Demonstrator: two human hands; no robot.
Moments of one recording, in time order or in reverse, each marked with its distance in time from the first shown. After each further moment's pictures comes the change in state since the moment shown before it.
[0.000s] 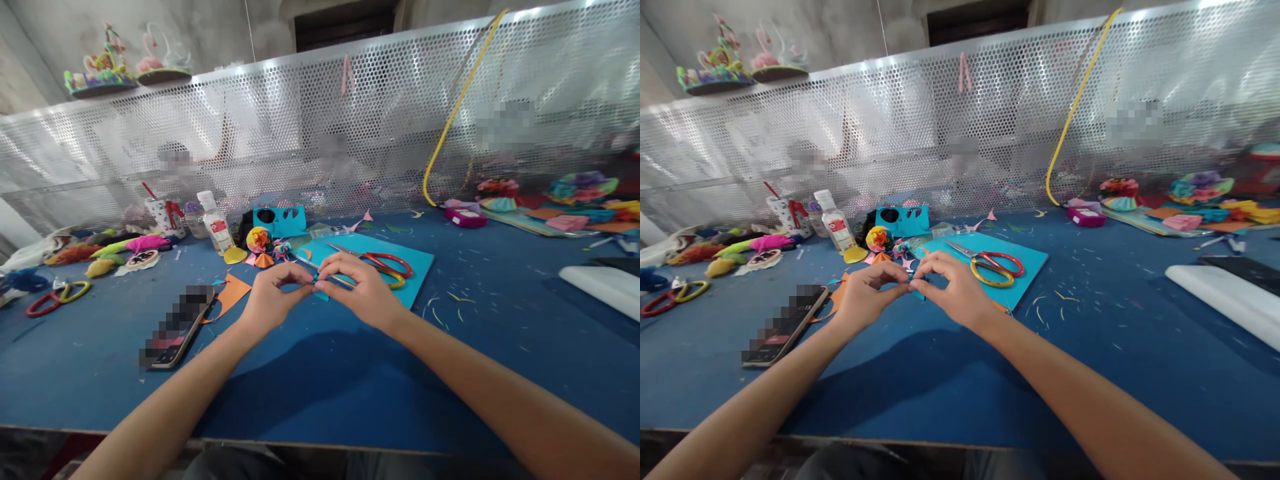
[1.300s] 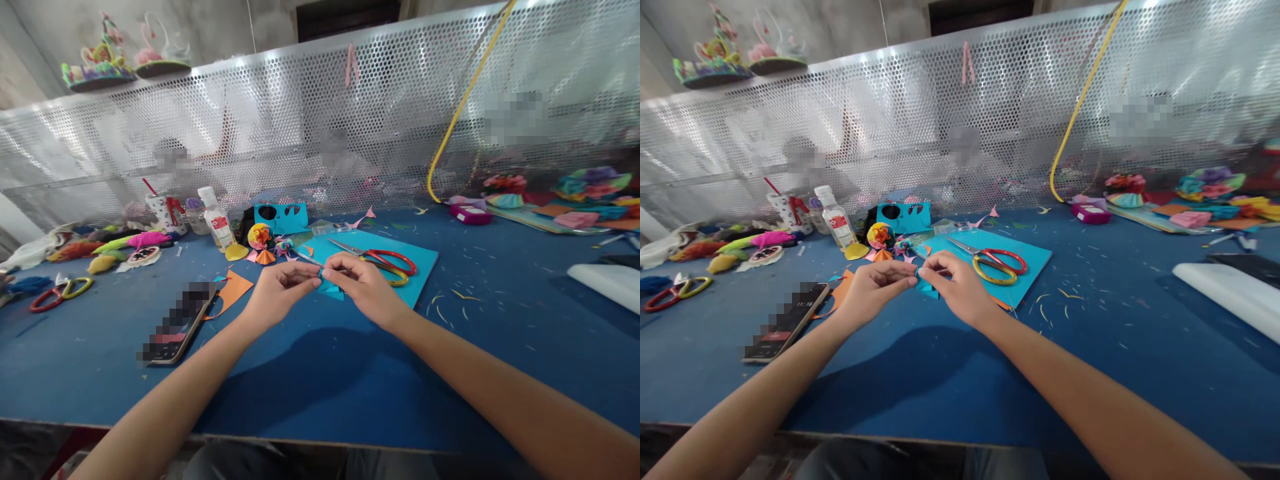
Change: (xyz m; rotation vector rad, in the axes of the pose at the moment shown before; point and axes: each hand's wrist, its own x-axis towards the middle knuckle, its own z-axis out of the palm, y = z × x) left_hand 0.001 0.004 -0.001 -0.202 -0.129 -0.293; right_hand 0.000 0.001 0.005 0.216 -0.019 0.315
